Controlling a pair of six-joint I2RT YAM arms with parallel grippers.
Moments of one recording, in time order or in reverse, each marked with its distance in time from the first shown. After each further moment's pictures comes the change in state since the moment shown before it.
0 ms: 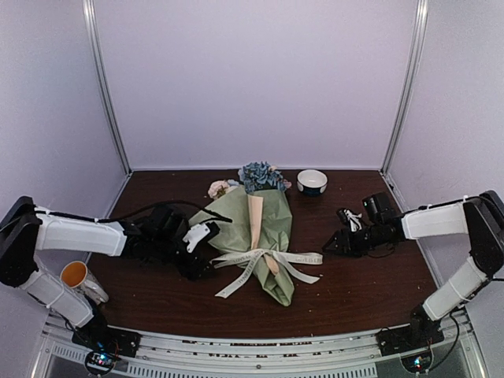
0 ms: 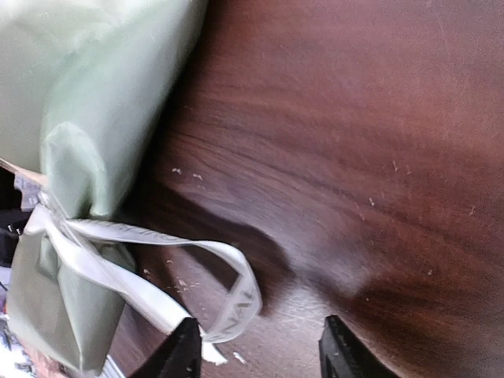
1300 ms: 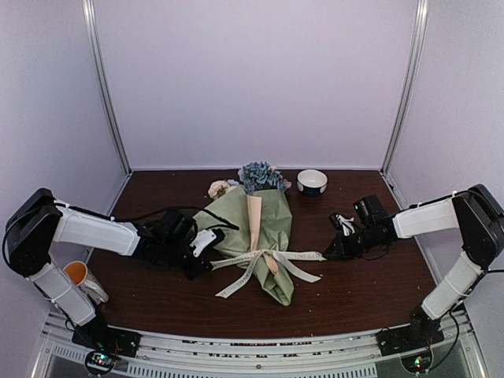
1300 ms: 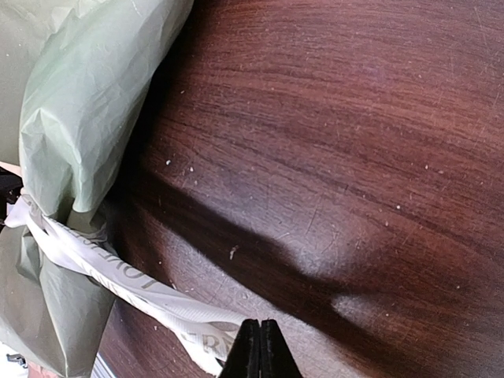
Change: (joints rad) left arm -0.016 0.094 0.026 0.021 -0.067 0.002; right arm 0.047 0.051 0.036 -0.024 0.053 -0.019
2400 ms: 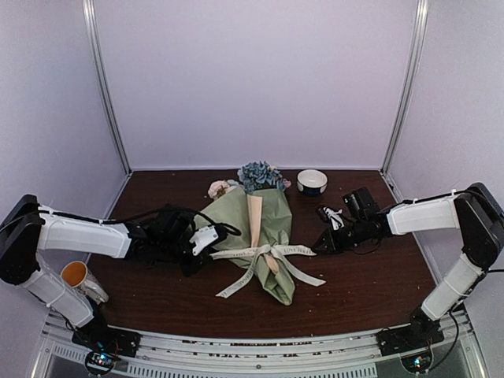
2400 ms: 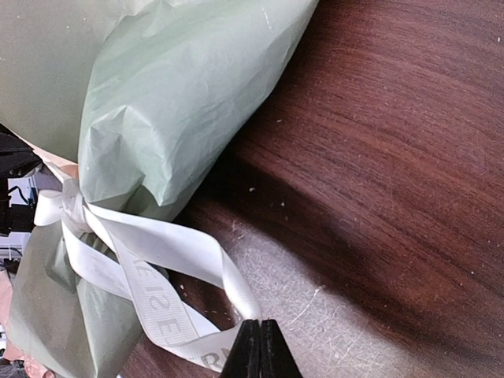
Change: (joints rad) left arm -0.050 -0.101 0.003 0.005 -0.114 0.202; right arm 0.098 0.000 0.084 -0.002 -0.005 -0.040
